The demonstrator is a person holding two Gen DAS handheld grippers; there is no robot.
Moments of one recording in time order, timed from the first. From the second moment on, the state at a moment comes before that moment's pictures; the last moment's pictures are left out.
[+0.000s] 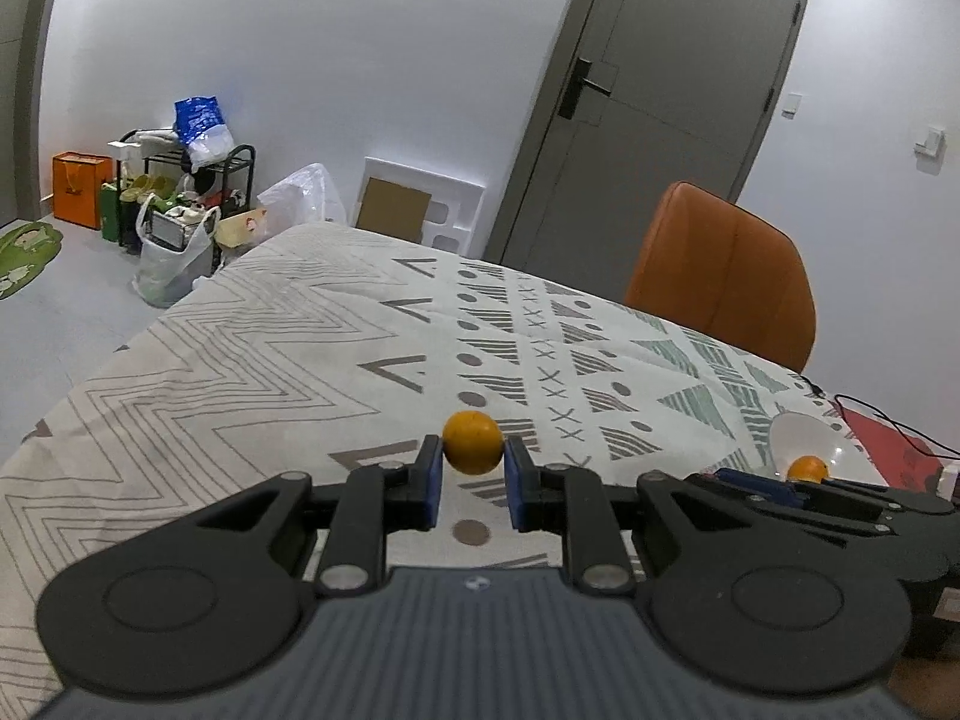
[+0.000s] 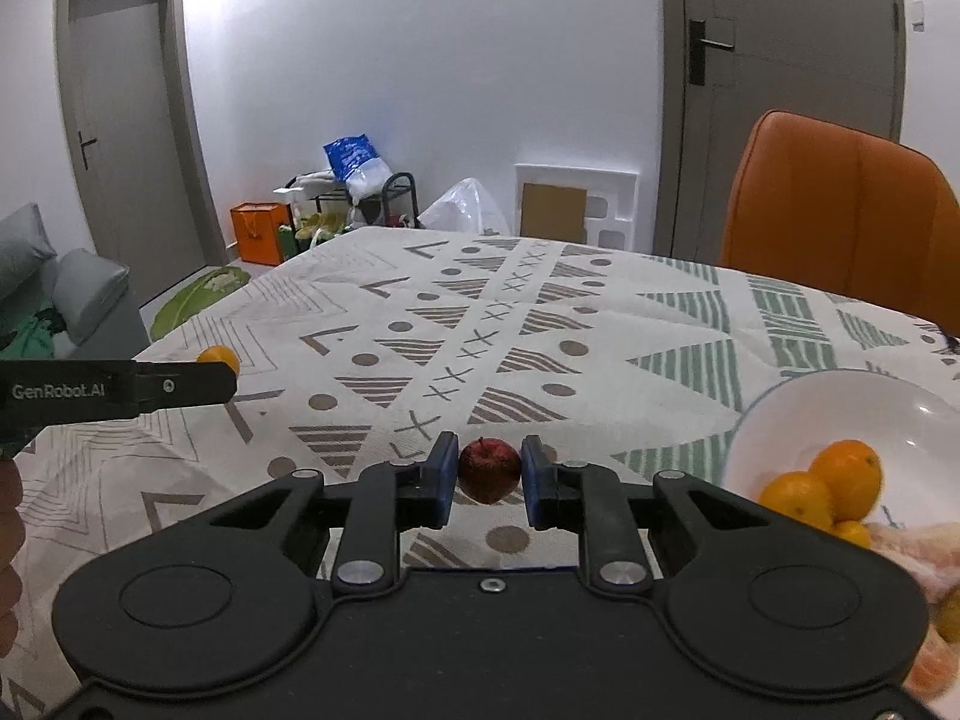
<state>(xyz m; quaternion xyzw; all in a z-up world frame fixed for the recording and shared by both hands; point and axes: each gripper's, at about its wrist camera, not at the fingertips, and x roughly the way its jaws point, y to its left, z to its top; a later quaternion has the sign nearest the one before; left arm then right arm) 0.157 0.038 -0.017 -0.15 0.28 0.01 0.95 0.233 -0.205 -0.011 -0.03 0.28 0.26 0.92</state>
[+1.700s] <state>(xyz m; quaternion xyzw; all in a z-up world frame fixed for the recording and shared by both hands) 0.207 -0.148 0.010 -0.02 0.27 -0.09 0.96 0.238 -0.385 0.004 0.09 0.20 0.15 0.96</state>
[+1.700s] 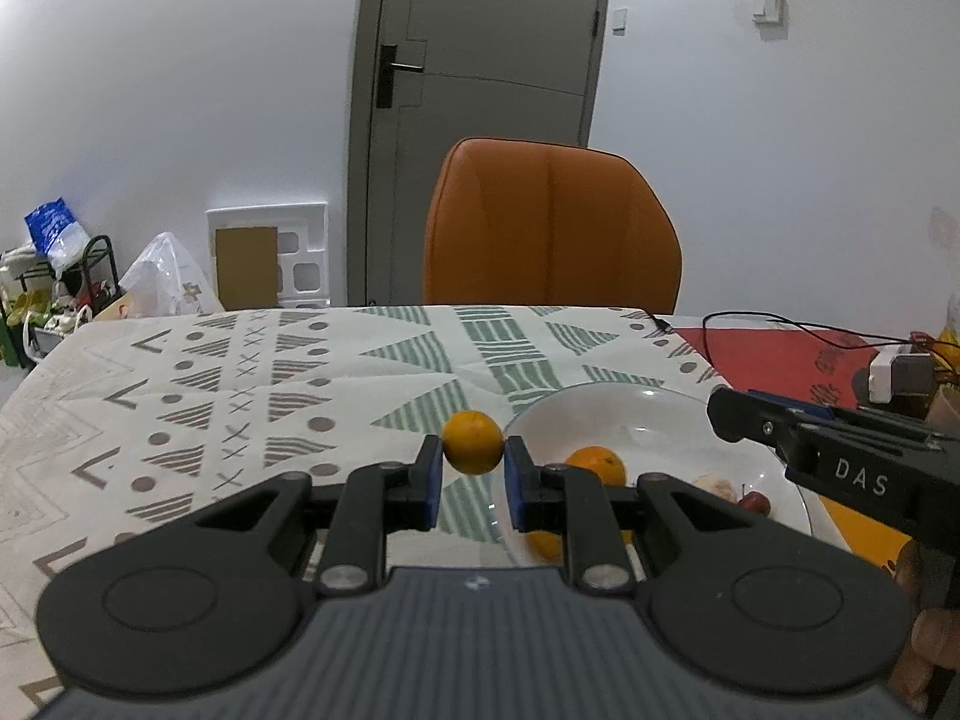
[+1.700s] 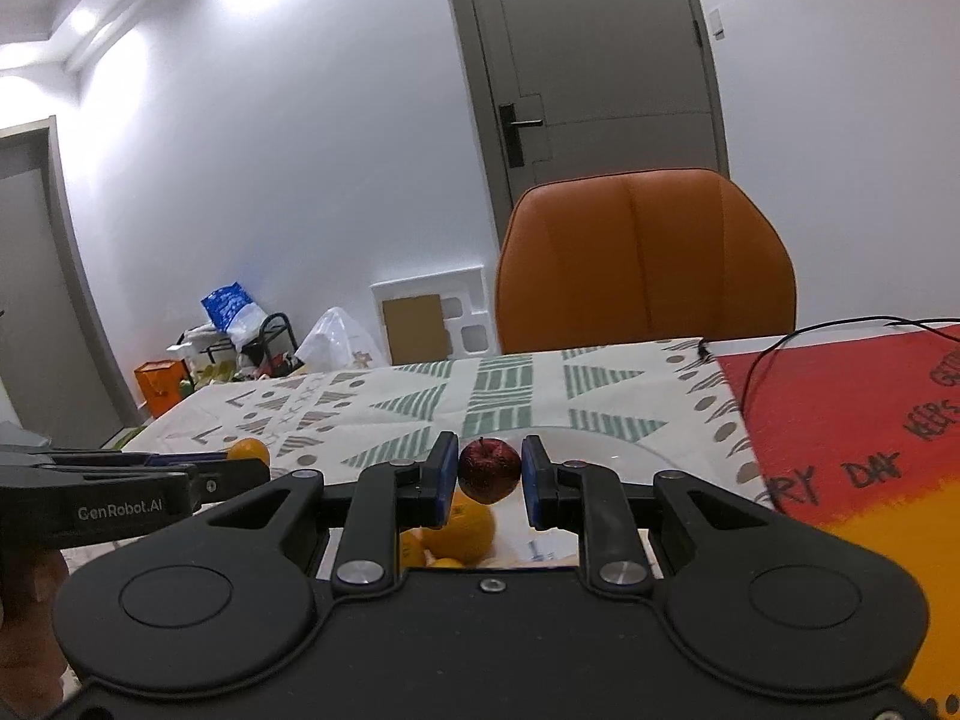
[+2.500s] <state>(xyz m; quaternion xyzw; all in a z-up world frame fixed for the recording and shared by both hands) 0.228 -0.206 0.001 0.00 0.28 -0.12 0.95 0.251 -0.435 -0.023 0.16 0.20 0.13 0.96</state>
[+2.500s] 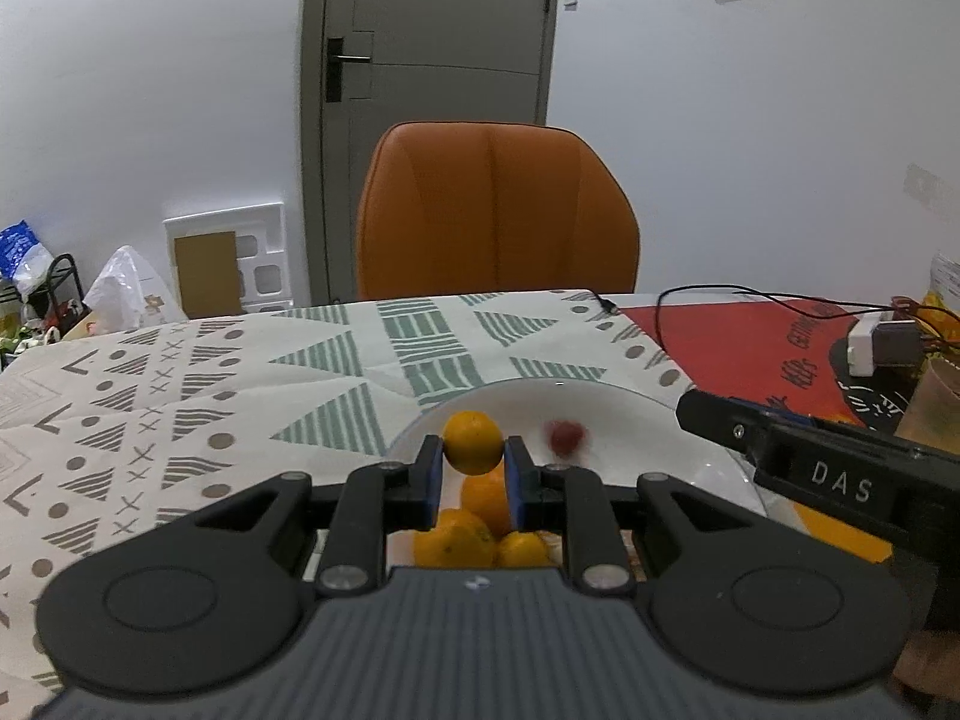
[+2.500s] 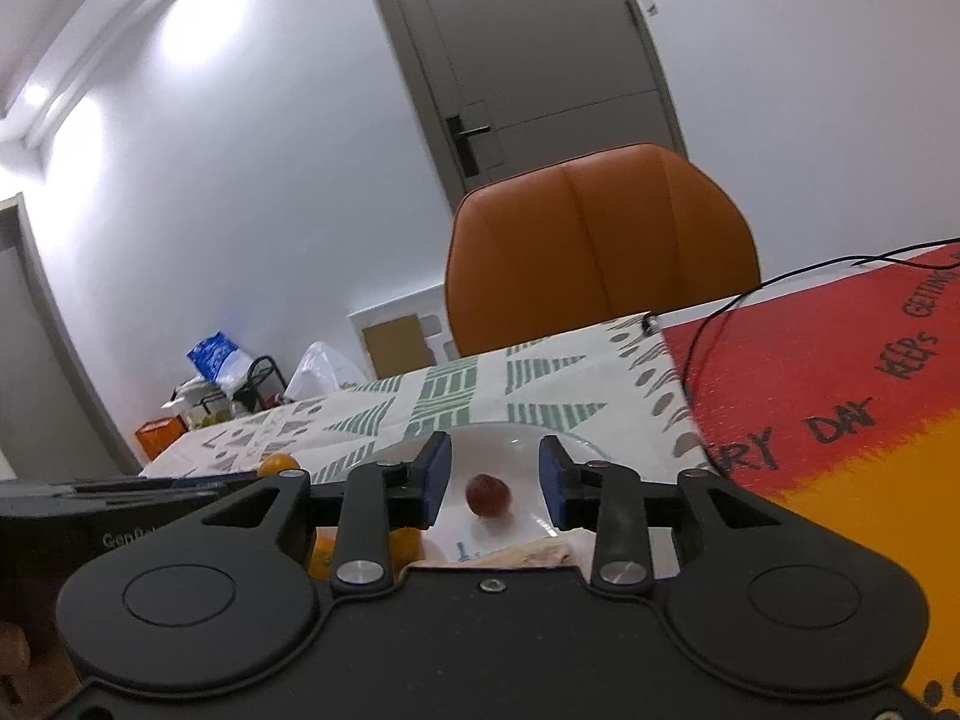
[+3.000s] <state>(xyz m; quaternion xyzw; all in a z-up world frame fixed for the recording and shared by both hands) 0.221 -0.207 0.015 0.00 0.28 -0.12 0.95 0.248 -0.444 -0.021 0.18 0.20 0.11 0.96</state>
